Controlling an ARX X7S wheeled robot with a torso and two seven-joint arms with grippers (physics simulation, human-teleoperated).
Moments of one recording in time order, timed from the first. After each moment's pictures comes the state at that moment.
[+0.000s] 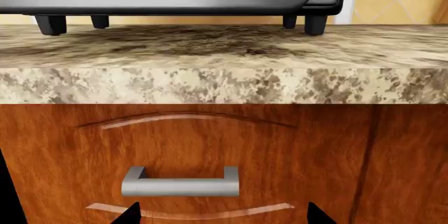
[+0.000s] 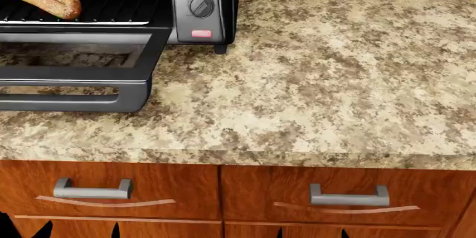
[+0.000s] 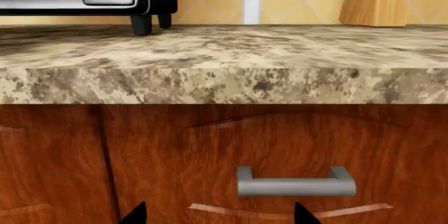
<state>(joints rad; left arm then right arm) 0.00 0.00 0.00 0.00 0.00 0.00 0.00 0.00 0.00 0.00 0.00 0.00 0.00 0.00</state>
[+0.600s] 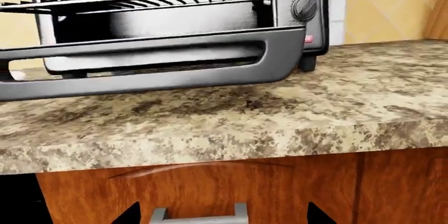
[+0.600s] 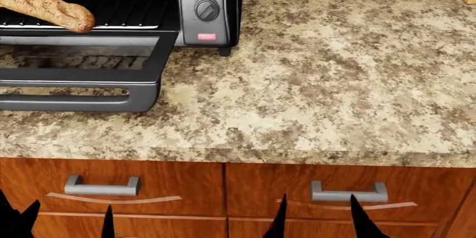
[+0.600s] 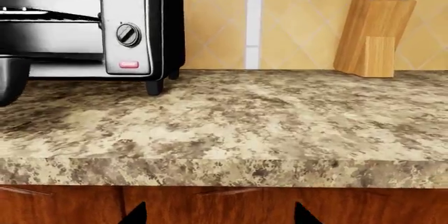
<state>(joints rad) 0.02 -0.06 0.07 0.27 0.02 -0.22 -0.07 0.03 0.07 -0.04 -0.25 0.06 0.19 0.05</state>
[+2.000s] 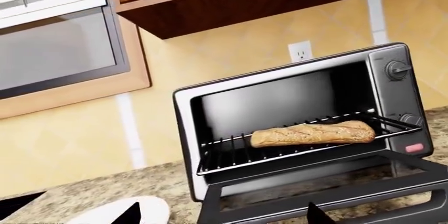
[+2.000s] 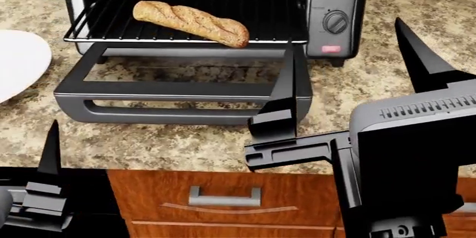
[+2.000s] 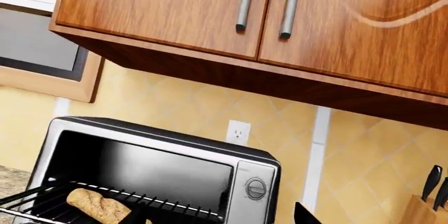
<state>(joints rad) -0.33 -0.39 0.12 1.05 -0.39 -1.06 -0.39 0.59 0.25 -0.03 -0.98 0.20 1.10 0.05</state>
